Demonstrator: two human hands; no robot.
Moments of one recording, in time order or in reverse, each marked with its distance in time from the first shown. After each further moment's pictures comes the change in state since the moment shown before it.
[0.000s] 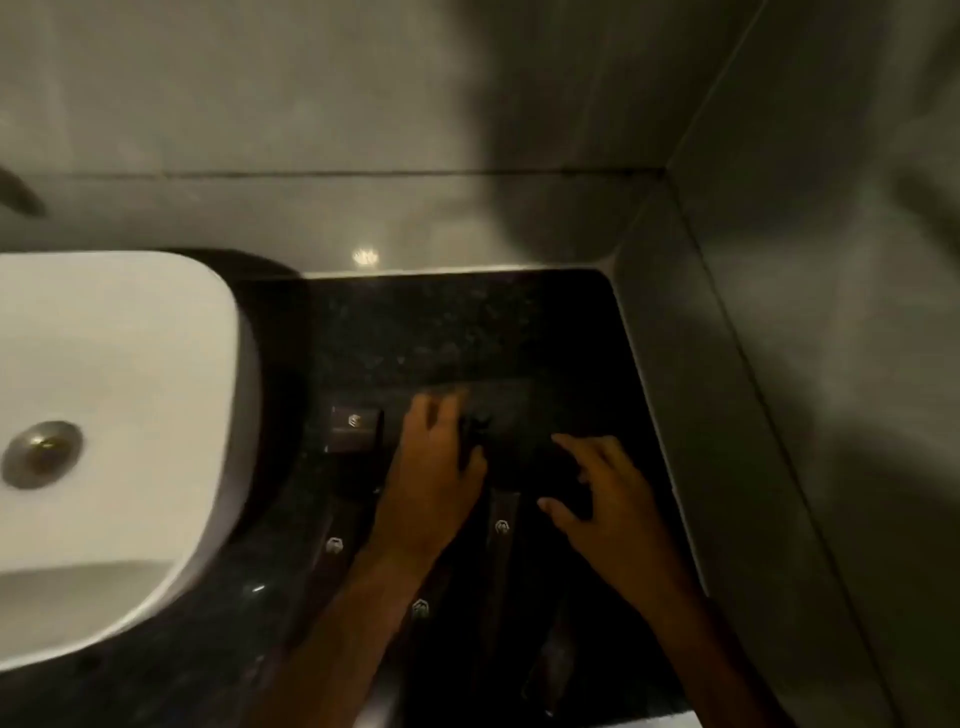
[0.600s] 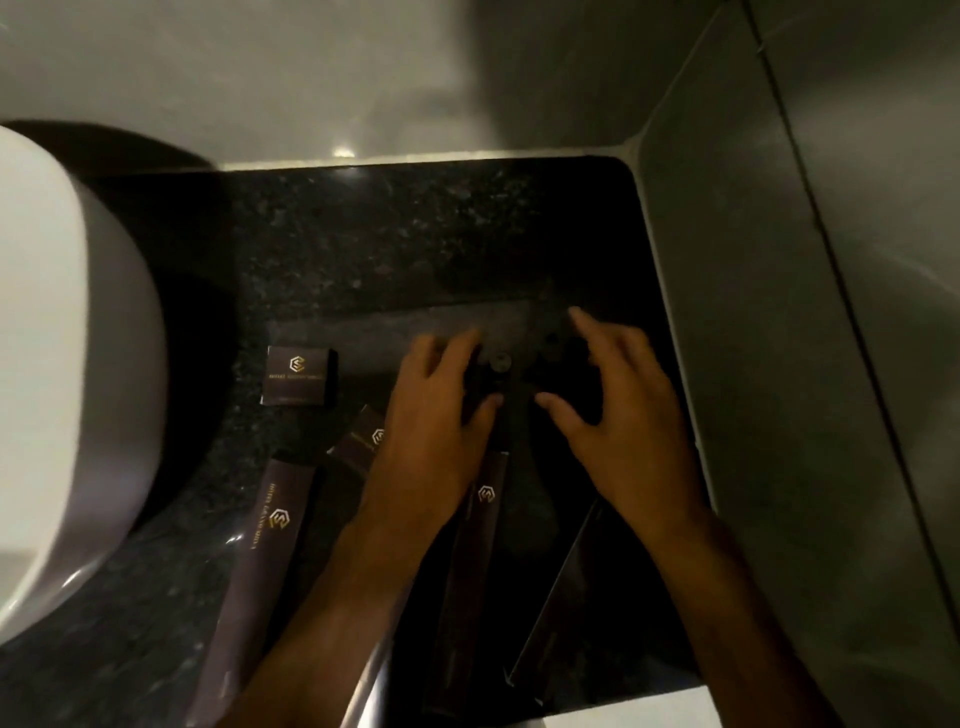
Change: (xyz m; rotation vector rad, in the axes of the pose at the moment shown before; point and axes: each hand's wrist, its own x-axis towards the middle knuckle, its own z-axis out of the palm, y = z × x) left_hand 0.018 -0.004 0.038 0.038 -0.045 0.005; right_hand 0.046 0.013 0.004 -0.097 0.143 0.032
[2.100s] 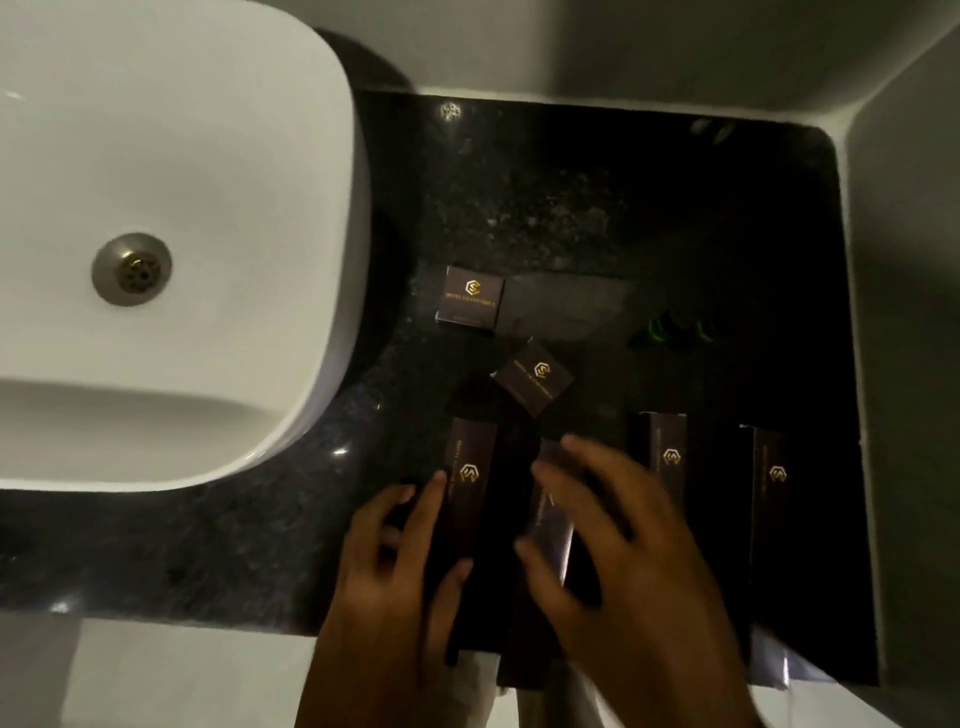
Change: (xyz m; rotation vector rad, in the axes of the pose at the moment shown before) left_hand -0.201 -0.078 -0.070 0.126 0.111 -0.212; right_hand -0.139 -0.097 0.045 -0.193 -0.262 -0.310
